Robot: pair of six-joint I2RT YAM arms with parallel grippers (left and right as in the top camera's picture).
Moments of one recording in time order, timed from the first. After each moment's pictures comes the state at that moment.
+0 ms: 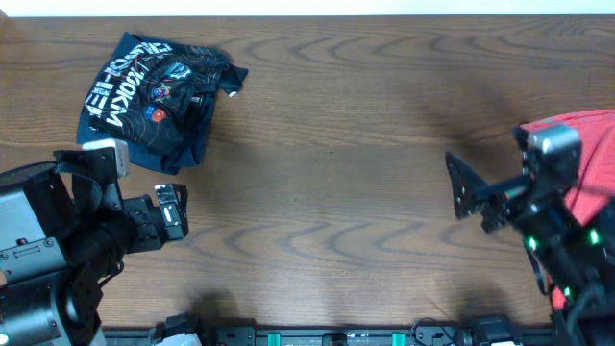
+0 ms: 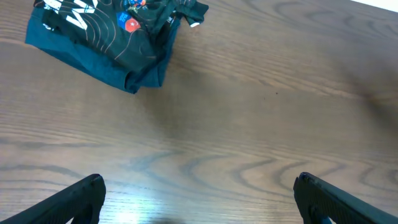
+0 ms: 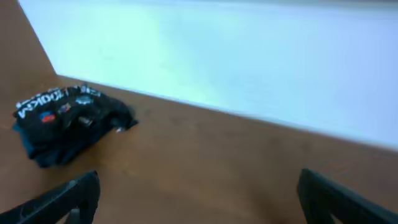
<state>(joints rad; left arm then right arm) 0.26 0.95 1.53 -1.46 0.30 0.01 0.13 0.65 1.07 -0.63 -0.25 -0.02</state>
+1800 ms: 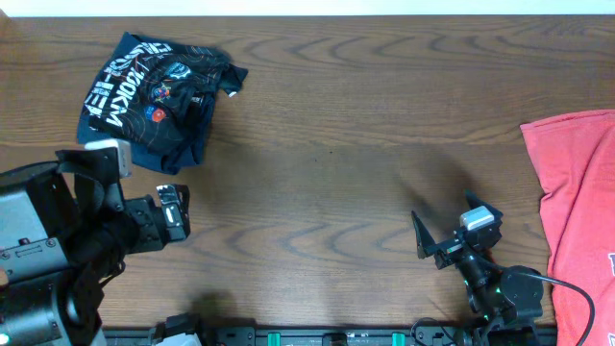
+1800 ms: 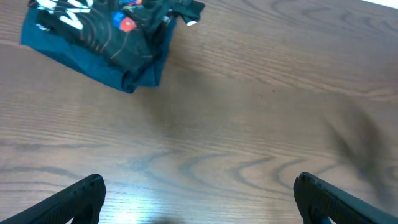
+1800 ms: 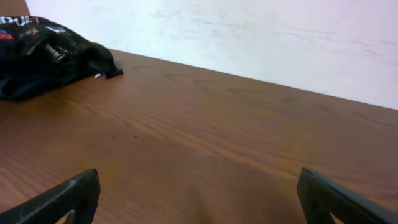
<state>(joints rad) 0.24 0.95 1.53 -1.46 0.30 0.01 0.13 0.01 0.06 -0.18 -0.26 -0.06</state>
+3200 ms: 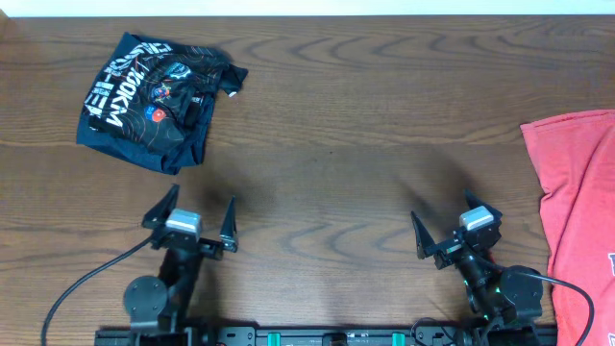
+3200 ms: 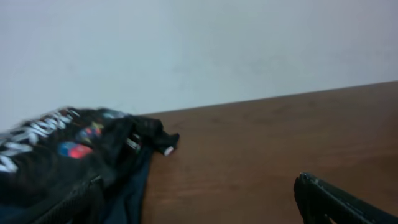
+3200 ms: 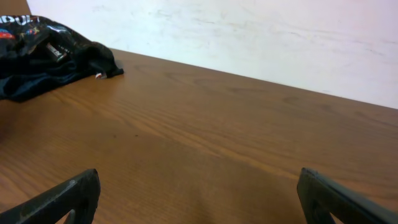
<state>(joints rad) 0.03 0.01 0.09 -0.10 0.28 0.02 0.13 0.01 0.06 -0.18 -0.26 -0.06</state>
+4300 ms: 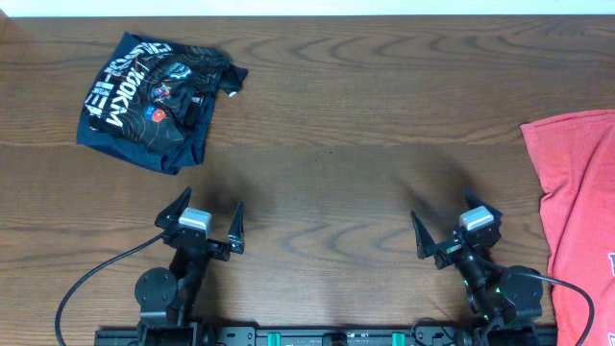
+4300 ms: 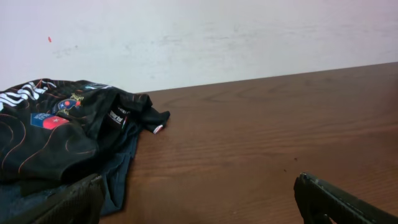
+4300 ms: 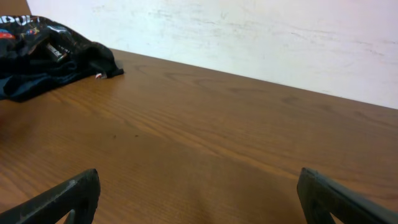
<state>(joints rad) 0.00 0.01 0.02 -0.08 0.28 0.02 0.13 0.01 0.06 -0.18 -0.26 -0.06</state>
